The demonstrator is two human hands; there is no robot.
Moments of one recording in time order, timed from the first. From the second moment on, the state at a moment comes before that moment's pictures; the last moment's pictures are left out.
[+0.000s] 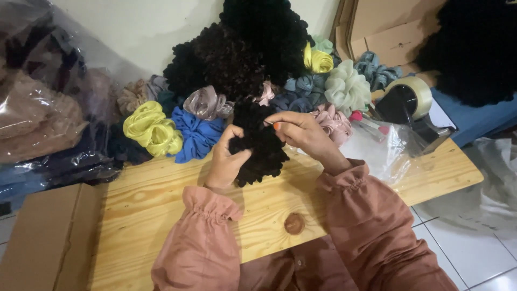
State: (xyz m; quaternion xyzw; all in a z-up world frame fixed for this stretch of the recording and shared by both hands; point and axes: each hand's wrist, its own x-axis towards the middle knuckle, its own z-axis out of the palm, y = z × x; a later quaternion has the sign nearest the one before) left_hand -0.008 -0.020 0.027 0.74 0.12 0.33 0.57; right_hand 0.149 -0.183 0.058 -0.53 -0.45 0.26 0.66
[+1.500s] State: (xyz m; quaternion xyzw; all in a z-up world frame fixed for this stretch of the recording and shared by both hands) left_hand -0.008 -0.033 0.031 0.74 0.11 0.38 0.55; right_hand 0.138 -0.187 0.080 -0.55 -0.52 0.23 0.61
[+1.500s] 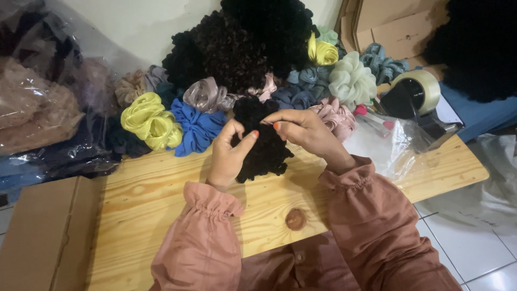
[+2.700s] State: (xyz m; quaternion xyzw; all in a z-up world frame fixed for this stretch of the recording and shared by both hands) left_hand -0.003 -0.003 0.012 0.55 0.15 0.45 0.69; right_hand 0.127 -0.155 0.104 -0.55 -0.53 0.27 0.58
